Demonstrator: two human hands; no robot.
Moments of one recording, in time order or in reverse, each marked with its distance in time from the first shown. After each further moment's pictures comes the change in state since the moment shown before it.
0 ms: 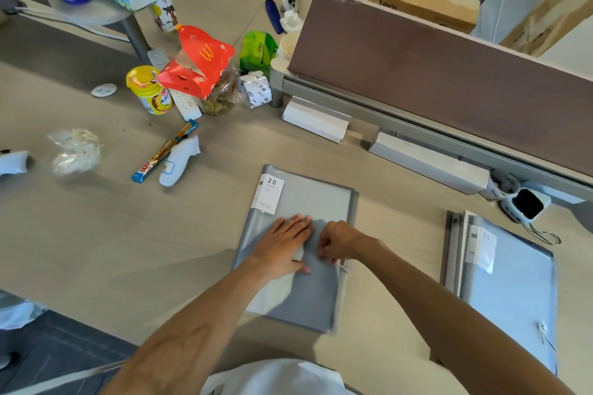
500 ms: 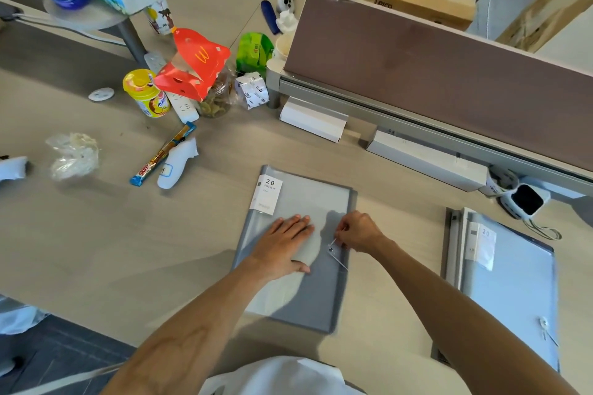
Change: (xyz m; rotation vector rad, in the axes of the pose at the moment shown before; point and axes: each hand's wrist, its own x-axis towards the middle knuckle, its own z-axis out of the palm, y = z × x) left_hand -0.001 0.000 -0.002 0.006 -0.001 0.005; right_hand 0.002 0.035 -0.009 0.209 0.340 0.080
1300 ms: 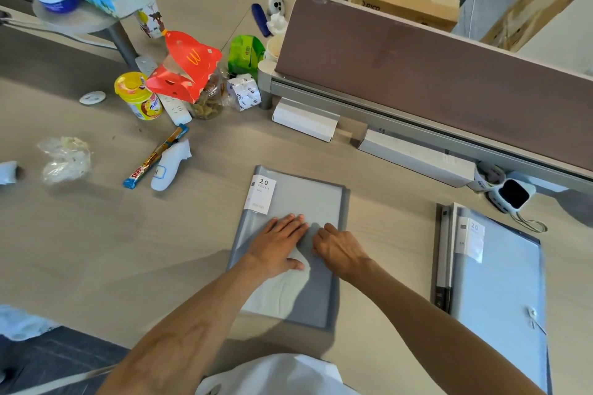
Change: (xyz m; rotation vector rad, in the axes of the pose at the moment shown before) left_hand -0.001 0.004 -0.002 0.056 -0.054 -0.006; right_hand -0.034 -0.002 0.043 -0.844 0.279 -0.608
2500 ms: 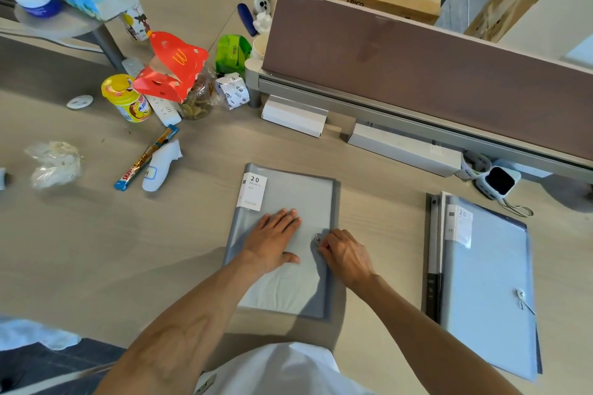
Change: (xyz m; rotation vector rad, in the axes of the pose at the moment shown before) left_hand 0.000 0.005 -0.002 0.009 -0.031 -0.035; right_hand -0.039 -0.003 0.018 0.498 0.087 0.391
